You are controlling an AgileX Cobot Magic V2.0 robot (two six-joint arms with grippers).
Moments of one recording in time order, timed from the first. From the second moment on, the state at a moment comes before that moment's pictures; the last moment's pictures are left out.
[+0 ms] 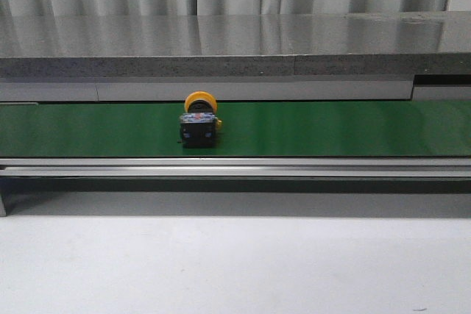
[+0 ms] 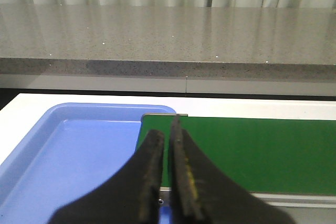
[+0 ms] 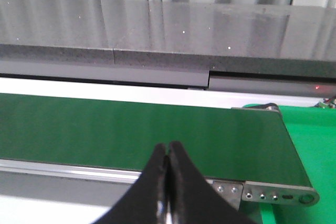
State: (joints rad) left arm 0.01 0.29 -0.25 -0.22 0.14 0.27; right arm 0.10 0.13 -0.20 -0.11 0.28 0.15
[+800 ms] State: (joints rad) left arm 0.01 0.29 -0.25 -0.22 0.14 0.27; right arm 0.10 0.98 -0.81 -0.07 0.65 0.15
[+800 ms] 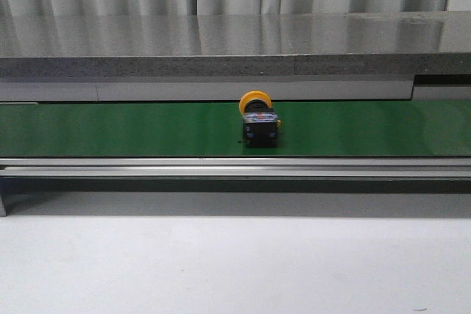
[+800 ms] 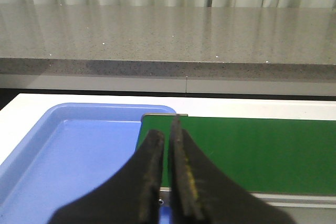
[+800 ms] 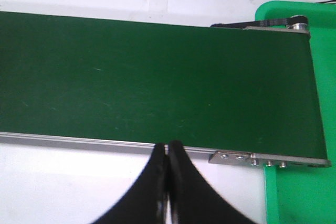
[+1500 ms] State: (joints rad) left arm 0.01 0.29 -0.25 -0.22 0.14 0.27; right arm 0.10 1.04 -0.82 -0.01 0.62 0.15
